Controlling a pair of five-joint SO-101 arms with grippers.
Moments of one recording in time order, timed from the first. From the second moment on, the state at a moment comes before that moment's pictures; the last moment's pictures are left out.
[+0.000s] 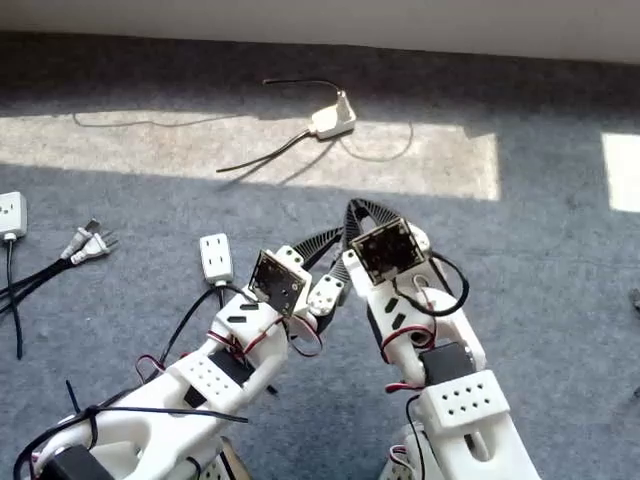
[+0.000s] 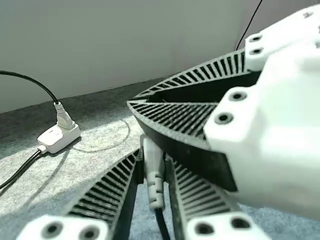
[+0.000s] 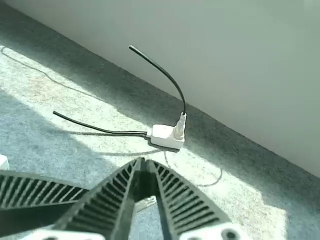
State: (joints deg) left arm 33.2 -35.6 86.0 -37.8 4.2; right arm -19.4 -58.0 77.5 2.1 22.5
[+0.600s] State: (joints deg) left arm 33.2 -35.6 86.1 -37.8 4.1; right arm -9.9 -30.1 65.8 -0.6 22.5
